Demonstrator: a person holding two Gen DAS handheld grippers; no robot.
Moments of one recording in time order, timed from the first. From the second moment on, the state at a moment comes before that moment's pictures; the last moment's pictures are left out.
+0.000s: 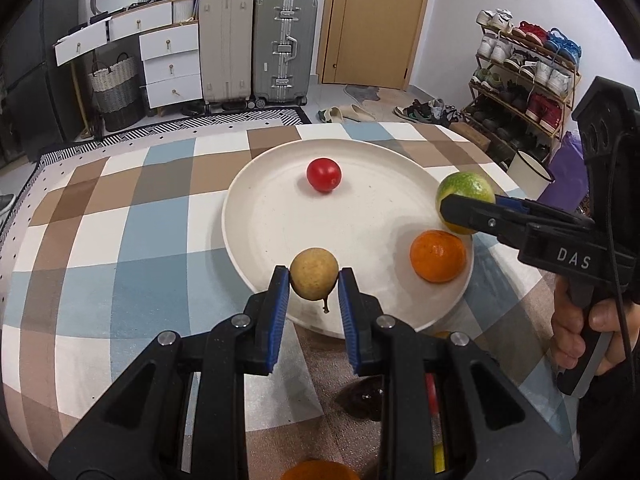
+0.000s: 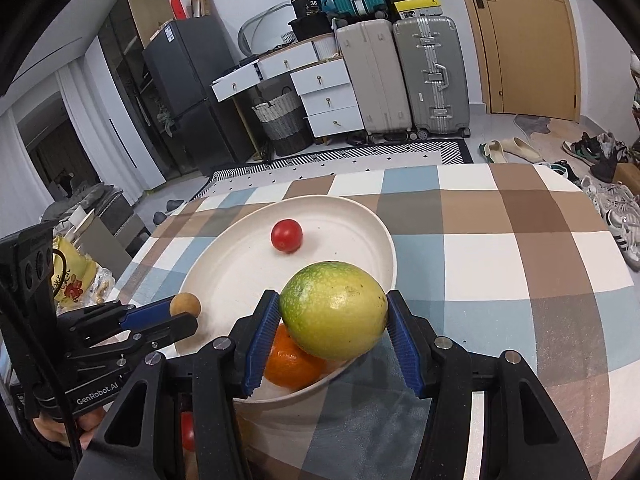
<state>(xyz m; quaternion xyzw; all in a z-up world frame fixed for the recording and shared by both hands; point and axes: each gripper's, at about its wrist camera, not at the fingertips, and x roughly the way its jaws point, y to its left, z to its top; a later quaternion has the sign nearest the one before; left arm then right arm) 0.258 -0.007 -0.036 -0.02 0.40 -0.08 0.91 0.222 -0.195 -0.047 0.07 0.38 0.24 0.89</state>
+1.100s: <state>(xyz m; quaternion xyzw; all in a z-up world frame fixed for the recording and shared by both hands) 0.247 -0.001 -0.021 -0.05 0.37 -0.05 0.92 0.199 -0.203 -0.013 0.09 0.29 0.25 0.92</state>
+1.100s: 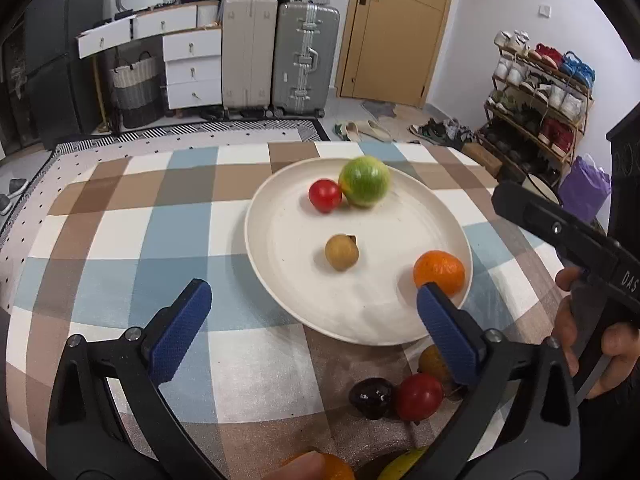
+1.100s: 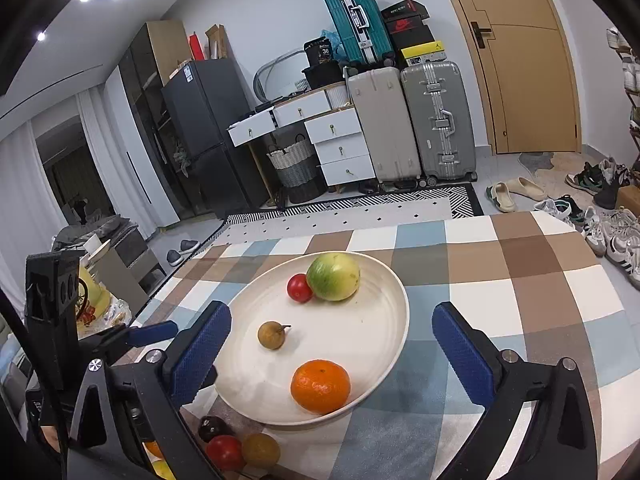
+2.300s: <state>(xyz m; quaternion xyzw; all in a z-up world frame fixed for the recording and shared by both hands) 0.132 0.045 -0.010 -0.05 0.37 -0.02 0.93 0.109 -0.216 -0.019 0.06 0.36 0.25 0.90</state>
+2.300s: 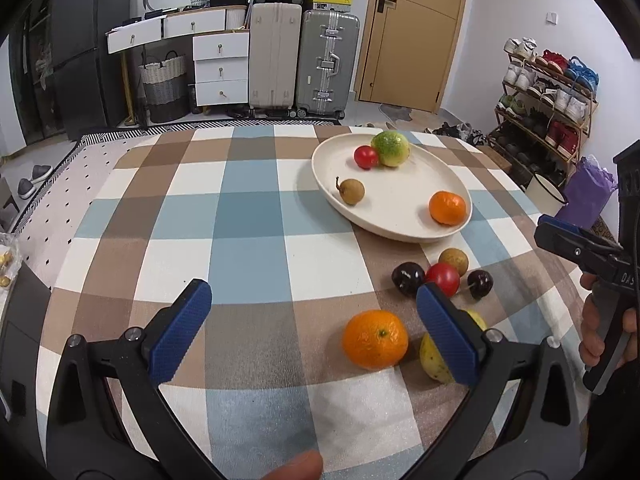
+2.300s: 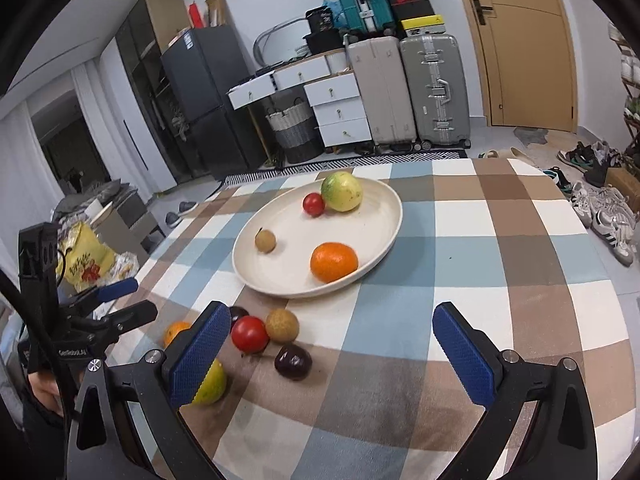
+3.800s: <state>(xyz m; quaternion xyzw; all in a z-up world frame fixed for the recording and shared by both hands) 0.148 0.024 -0.053 -0.03 0.44 -0.07 0.90 0.111 -0.169 -0.068 -0.05 0.44 0.26 0.86</state>
